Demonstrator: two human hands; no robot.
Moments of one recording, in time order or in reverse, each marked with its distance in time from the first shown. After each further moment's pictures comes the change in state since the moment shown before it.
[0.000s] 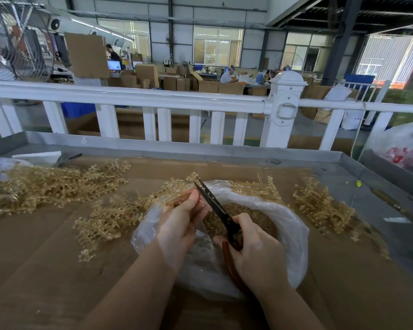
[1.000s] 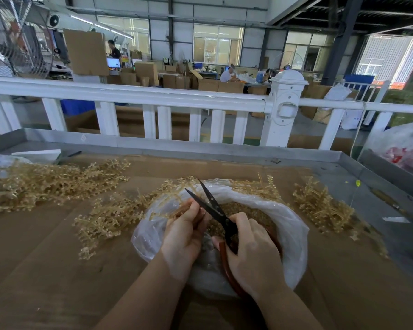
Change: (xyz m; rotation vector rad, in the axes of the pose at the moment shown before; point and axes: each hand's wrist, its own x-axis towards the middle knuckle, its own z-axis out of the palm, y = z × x) left_hand -0.003 -0.019 -0.006 -0.121 0.073 -0.075; right_hand -0.004 -0.006 0.001 -0.007 -0.132 0.040
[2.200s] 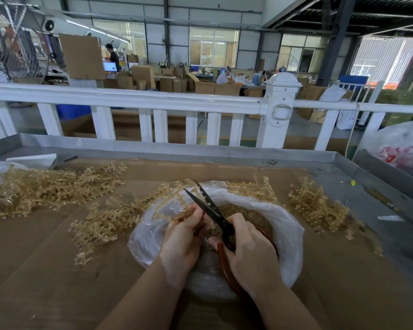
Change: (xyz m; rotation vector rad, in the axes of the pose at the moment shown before) left_hand -0.001 -0.008 -0.001 0.109 -0.151 0.030; right_hand 0.004 0.005 -0.001 0.033 0.011 -0.018
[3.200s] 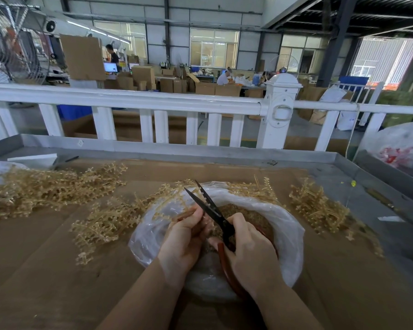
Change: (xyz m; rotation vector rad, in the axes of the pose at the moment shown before) left_hand 0.003 0.001 -0.006 -0.009 -0.106 -0.056; right_hand 0.001 0.000 0.002 -0.004 -0.004 -0.028
